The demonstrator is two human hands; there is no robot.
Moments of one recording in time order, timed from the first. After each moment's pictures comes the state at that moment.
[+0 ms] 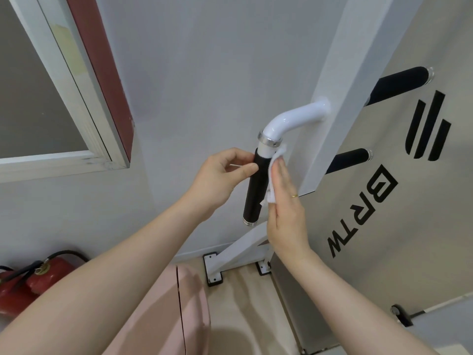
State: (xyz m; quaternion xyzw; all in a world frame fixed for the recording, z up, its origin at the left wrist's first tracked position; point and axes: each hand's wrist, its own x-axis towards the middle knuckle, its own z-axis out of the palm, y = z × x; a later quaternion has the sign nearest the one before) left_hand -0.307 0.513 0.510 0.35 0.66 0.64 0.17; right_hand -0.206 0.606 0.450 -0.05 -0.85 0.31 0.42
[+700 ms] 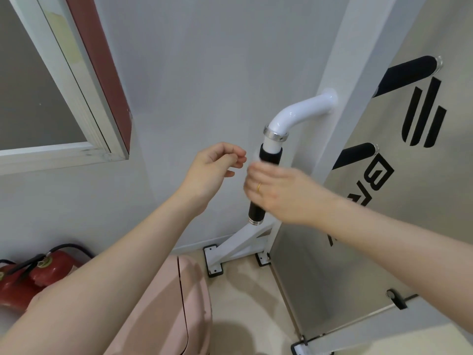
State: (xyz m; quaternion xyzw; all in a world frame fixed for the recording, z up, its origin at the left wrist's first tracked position) left_hand -0.306 0.503 0.505 0.28 0.67 0.66 0.19; right_hand -0.207 0.647 0.493 0.22 -0.85 -0.45 0.17
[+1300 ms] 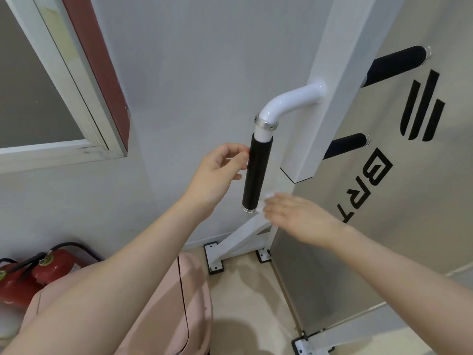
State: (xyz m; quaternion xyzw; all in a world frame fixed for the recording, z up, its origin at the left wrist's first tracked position) left_hand -0.289 0.506 0.498 0.30 0.66 0.66 0.19; right_hand -0.176 0.683 0.412 0.17 -0.94 -0.25 0.16
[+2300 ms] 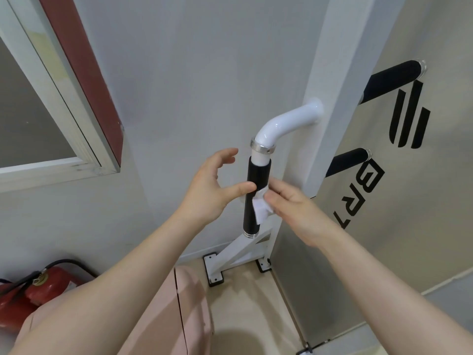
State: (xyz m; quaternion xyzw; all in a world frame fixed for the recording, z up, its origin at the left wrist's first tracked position) left_hand -0.293 0.508 0.496 0.35 0.75 0.55 0.10; right_hand -0.182 0.642 0.475 -0.04 -0.74 0.67 0.11
